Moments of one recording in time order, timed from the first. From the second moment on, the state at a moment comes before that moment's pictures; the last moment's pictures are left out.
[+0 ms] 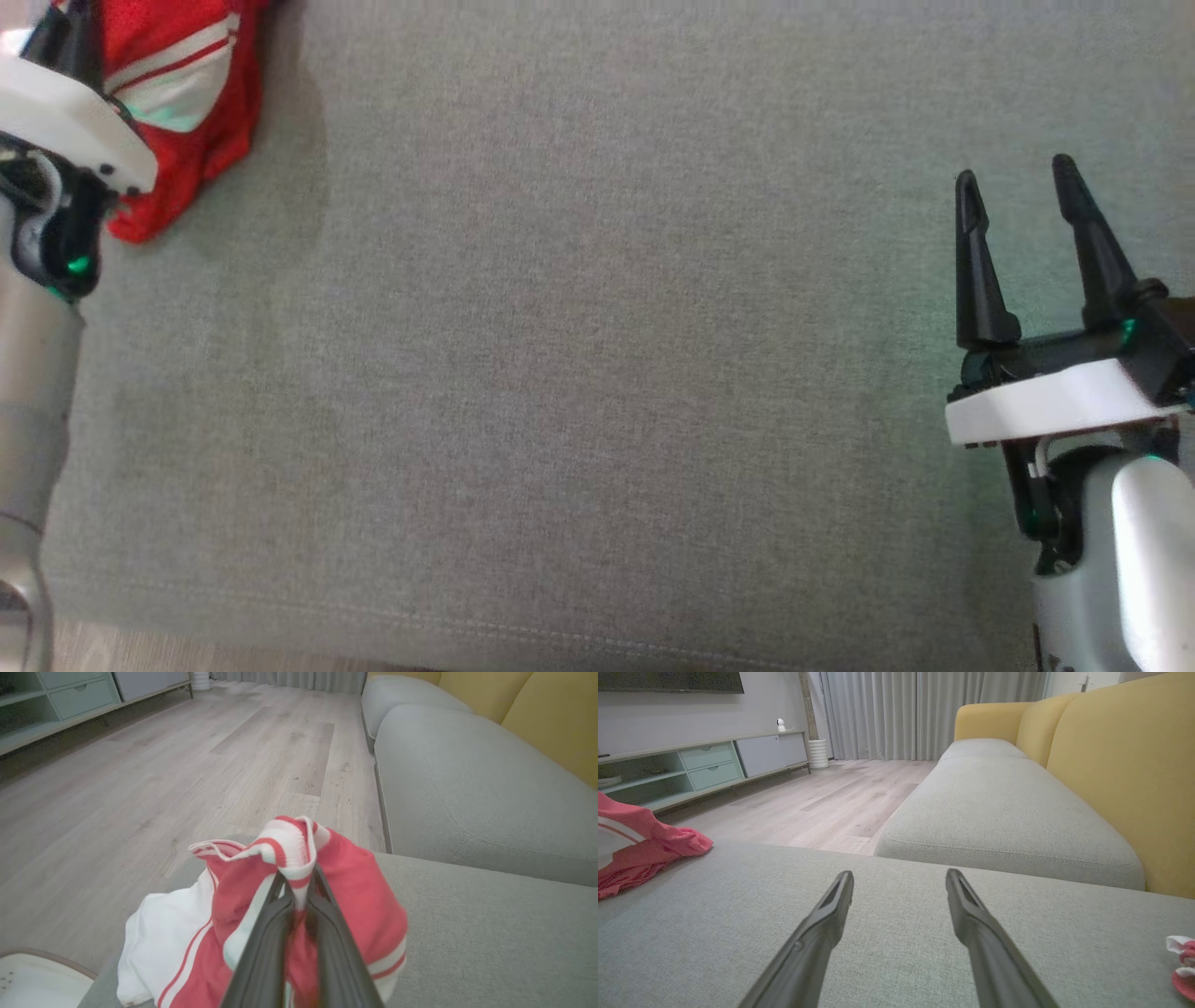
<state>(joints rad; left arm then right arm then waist) -0.99 0.41 -0.38 0.84 -0.73 -0.13 0.11 -0.19 -0.05 -0.01 -0.13 0.03 0.12 0.02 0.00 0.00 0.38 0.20</state>
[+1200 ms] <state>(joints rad) -0.96 0.35 -0.51 0.25 -0.84 -0.08 0.24 -0.05 -0.05 -0.07 0.12 0.16 0.12 -0.15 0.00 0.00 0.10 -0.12</state>
